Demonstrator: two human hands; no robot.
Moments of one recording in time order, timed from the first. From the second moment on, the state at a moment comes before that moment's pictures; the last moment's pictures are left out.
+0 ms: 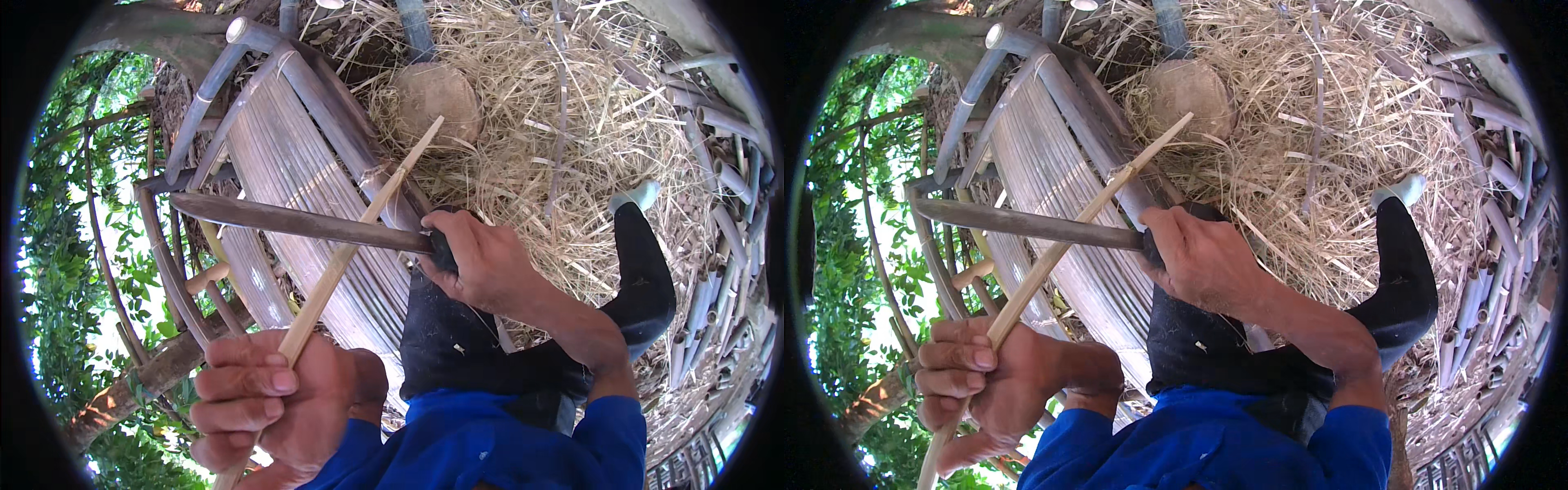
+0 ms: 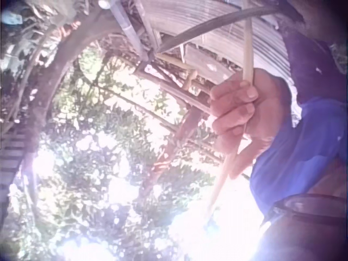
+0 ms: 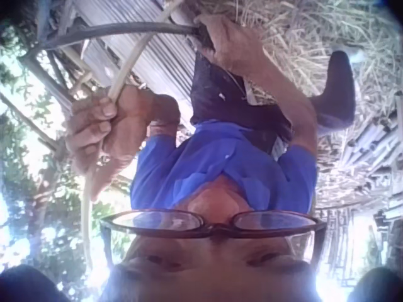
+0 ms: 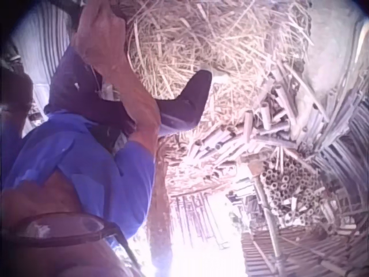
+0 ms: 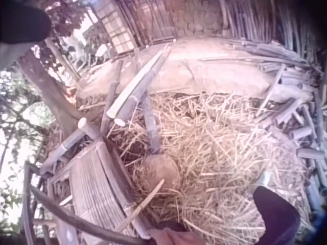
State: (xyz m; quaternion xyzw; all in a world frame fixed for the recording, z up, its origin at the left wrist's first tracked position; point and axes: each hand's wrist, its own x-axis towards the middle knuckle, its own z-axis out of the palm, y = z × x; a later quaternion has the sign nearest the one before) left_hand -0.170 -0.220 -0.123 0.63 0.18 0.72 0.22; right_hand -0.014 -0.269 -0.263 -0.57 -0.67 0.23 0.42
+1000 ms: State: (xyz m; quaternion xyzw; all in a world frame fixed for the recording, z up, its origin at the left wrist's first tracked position) left_hand -0.177 -0.200 -0.122 0.59 0.09 0.75 0.28; right_hand -0.014 -0.256 -0.270 -0.59 -0.70 0.23 0.34
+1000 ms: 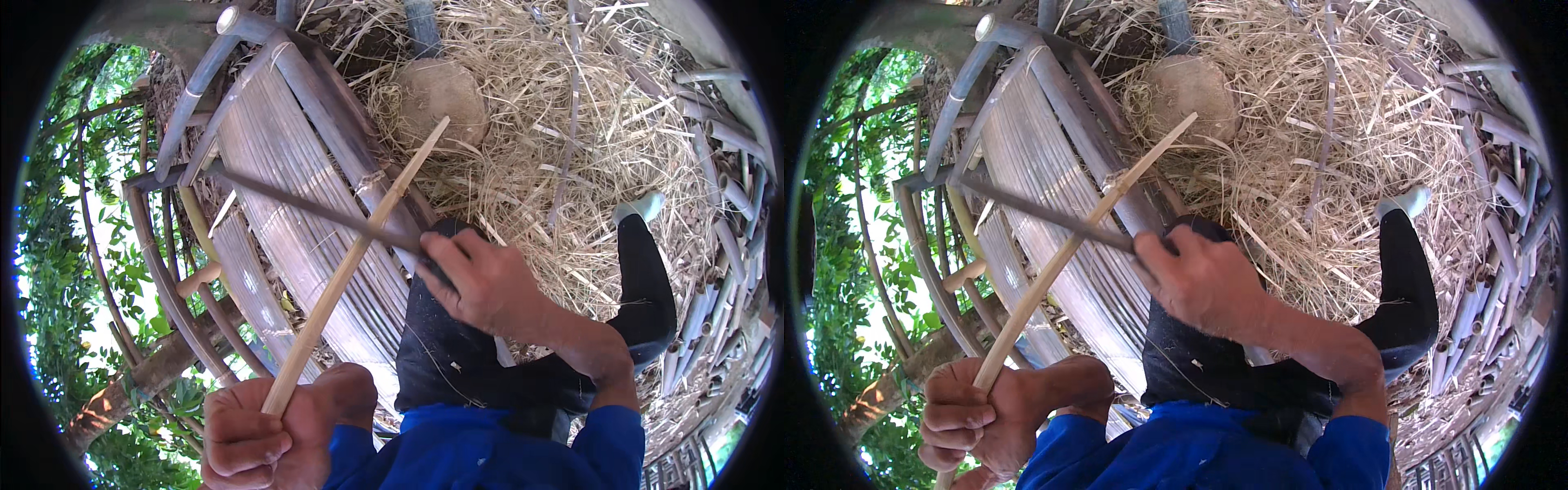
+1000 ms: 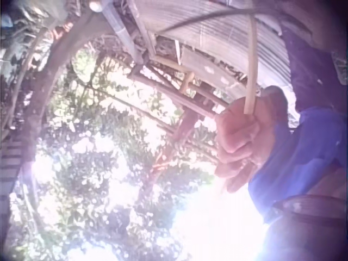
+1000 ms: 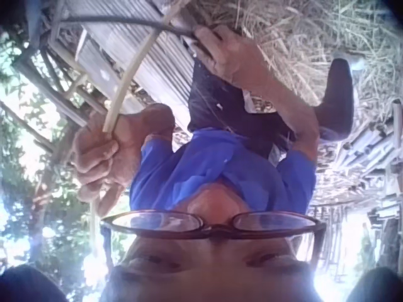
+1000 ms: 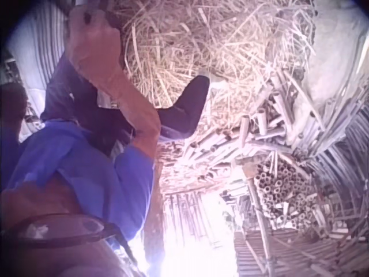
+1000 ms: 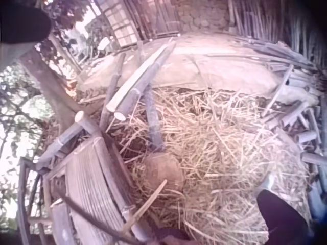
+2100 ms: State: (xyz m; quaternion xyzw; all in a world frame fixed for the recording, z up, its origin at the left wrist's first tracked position) left_hand -0.178 -0.165 -0.138 0.53 -0.04 0.81 0.25; right_hand 0.090 -0.216 -0.531 -0.75 -0.55 0.32 0.16
